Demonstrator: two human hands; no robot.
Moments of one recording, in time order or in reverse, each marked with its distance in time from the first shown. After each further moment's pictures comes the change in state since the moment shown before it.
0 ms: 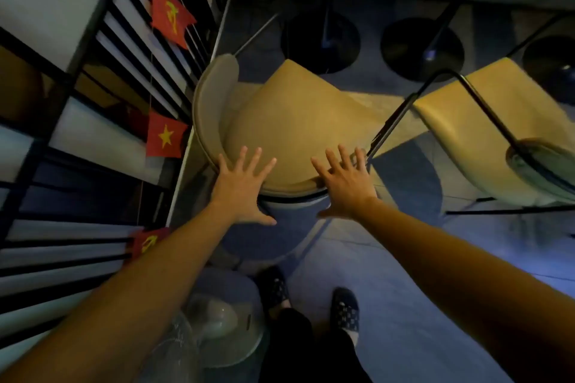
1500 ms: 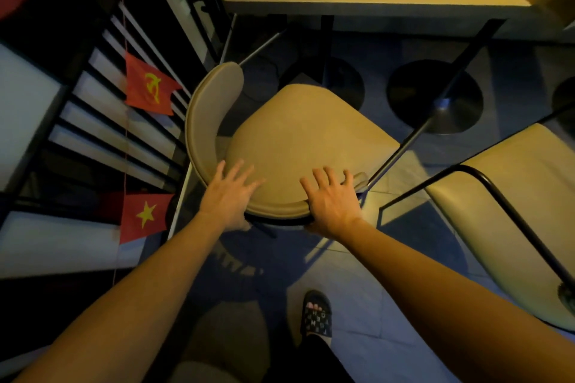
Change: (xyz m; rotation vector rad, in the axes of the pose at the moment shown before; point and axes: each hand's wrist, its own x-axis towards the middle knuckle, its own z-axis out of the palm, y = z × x) left_hand 0.258 -0.081 -0.106 0.145 -0.013 -0.020; right_hand 0.221 0.135 -0.064 0.129 0.161 -0.018
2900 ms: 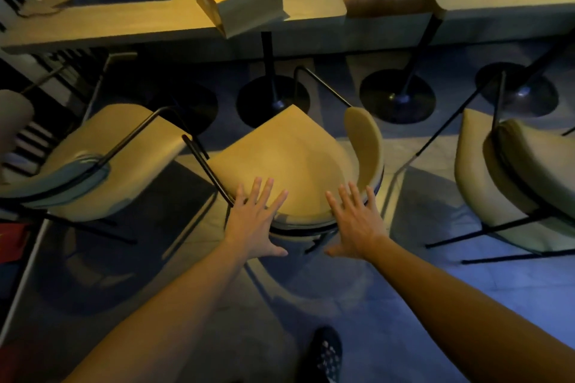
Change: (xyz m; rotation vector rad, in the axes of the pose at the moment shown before) left_hand -0.047 0.681 -0.246 -0.019 0.192 0.150; right_hand -0.545 0.494 0.150 -0.012 -0.097 0.279
